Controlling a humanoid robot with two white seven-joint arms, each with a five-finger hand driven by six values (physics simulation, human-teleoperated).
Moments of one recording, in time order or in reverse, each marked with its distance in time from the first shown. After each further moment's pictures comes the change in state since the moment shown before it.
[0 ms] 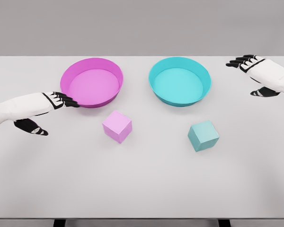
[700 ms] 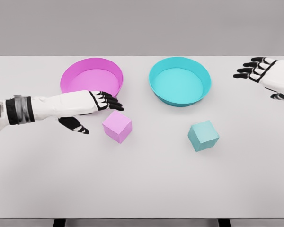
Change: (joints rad) left arm -0.170 -0.214 -0.144 -0.038 -0.006 0.000 -0.064; right arm 0.094 -0.288 -0.027 -0.364 -0.003 0.000 0.057
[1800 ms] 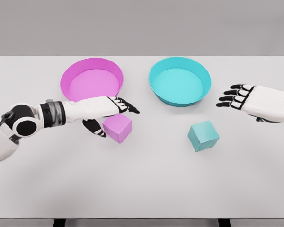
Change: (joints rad) left arm -0.006 -0.145 -0.055 0.007 -0.105 0.275 -0.049; right arm 0.061 -0.030 0.070 -0.126 -0.003 0.000 0.049
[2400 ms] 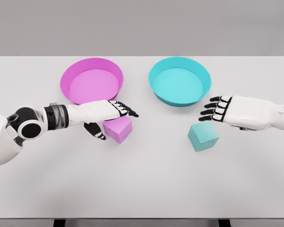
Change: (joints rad) left arm 0.005 -0.019 -0.019 0.030 -0.045 0.008 0.002; right arm -0.261 -0.016 0.358 -0.031 -0.043 0.000 -0.009
